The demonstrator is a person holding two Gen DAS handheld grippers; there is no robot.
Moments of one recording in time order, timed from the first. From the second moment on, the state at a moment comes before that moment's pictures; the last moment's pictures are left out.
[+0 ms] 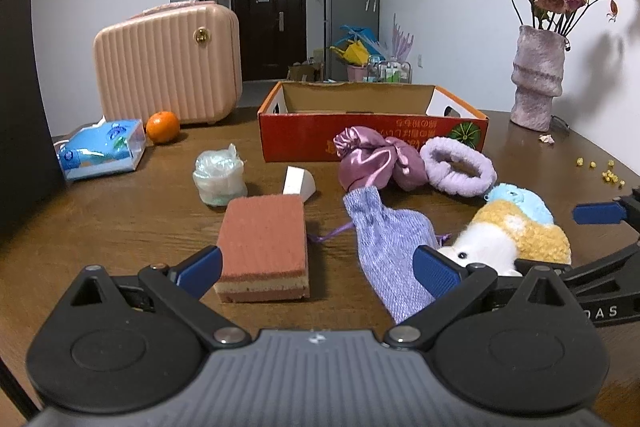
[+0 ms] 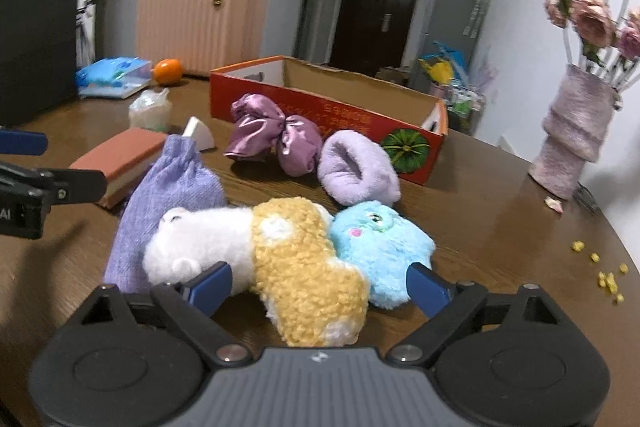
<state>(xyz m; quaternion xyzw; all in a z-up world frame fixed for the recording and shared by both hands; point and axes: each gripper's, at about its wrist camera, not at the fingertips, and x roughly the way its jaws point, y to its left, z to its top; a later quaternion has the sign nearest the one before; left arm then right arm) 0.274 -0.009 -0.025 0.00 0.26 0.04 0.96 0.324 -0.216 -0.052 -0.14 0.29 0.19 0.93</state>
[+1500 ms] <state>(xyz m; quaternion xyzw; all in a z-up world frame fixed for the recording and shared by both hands) 0.274 -0.045 -0.020 0.03 0.27 0.05 0.96 0.321 -0.255 -0.042 -0.08 0.22 0.23 0.95</state>
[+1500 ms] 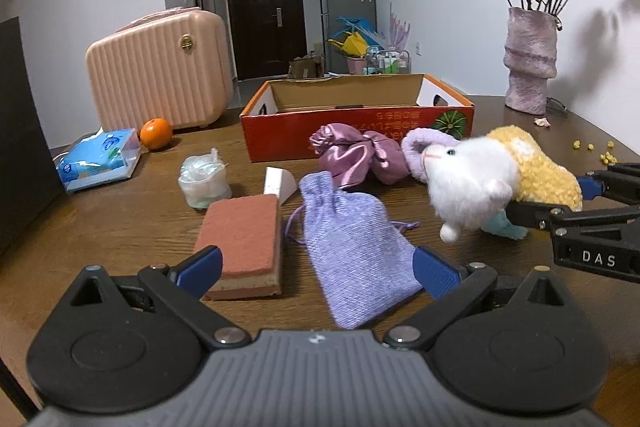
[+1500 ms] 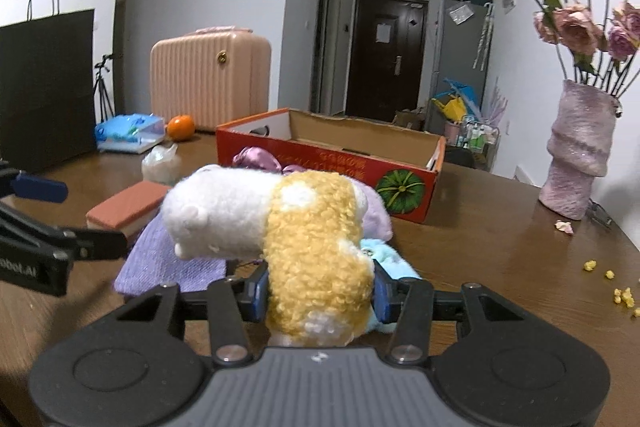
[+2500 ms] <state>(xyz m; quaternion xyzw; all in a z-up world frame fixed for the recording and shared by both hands) 0.336 -0.068 -0.046 0.05 0.30 0.02 0.95 0.344 -0.290 -0.047 -0.01 0.22 0.13 0.97</state>
